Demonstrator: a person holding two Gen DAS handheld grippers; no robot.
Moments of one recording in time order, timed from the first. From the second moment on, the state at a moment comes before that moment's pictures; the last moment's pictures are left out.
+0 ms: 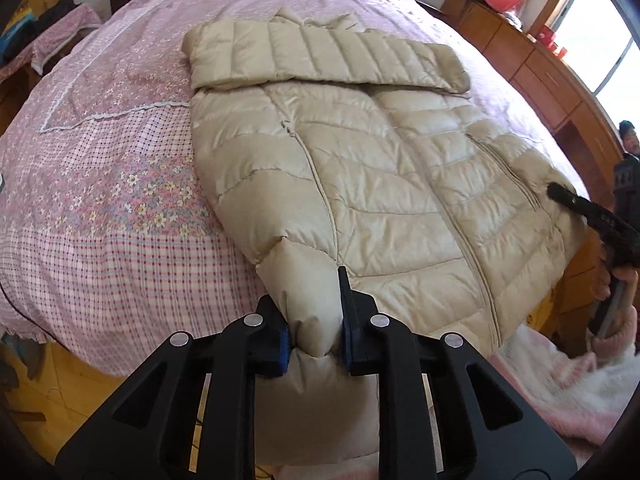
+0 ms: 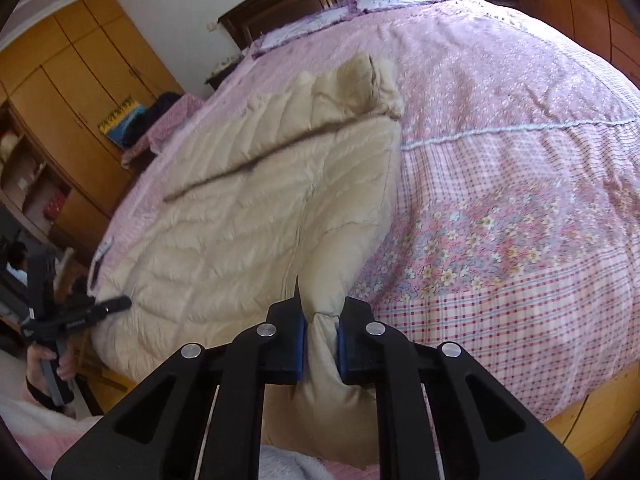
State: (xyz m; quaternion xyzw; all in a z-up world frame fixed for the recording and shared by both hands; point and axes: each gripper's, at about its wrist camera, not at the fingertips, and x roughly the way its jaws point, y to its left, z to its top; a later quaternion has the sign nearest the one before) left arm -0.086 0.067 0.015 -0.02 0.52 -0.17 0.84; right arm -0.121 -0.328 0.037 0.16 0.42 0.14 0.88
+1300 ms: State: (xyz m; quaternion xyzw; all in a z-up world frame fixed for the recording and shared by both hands) left arm 0.040 0.072 0.082 -0.01 0.41 -0.11 0.91; right arm 0.006 -0.310 0.106 0.09 0.33 0.10 0.94
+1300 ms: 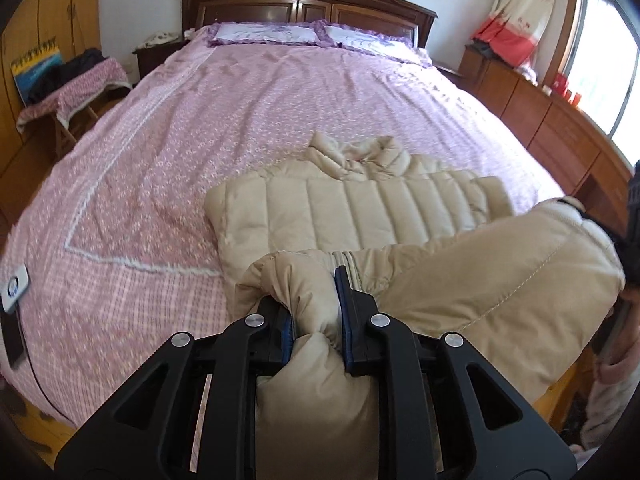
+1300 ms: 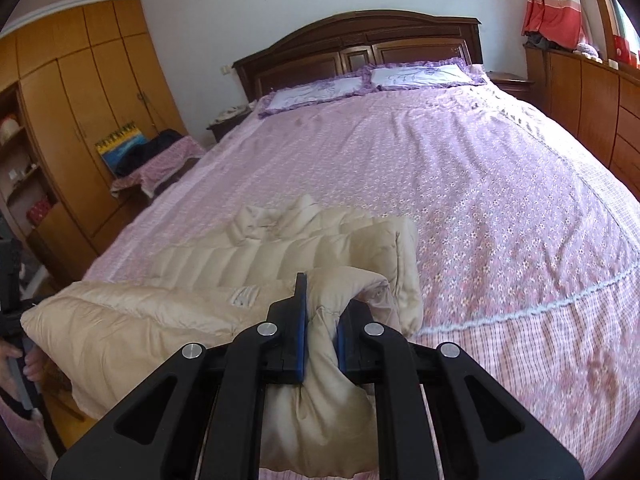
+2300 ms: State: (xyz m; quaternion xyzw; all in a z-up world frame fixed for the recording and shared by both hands) left arm 0.095 0.060 0.018 0.01 0.44 -0.08 0.89; right arm 0.090 -0.291 0.006 0.03 0.41 0.03 0.91
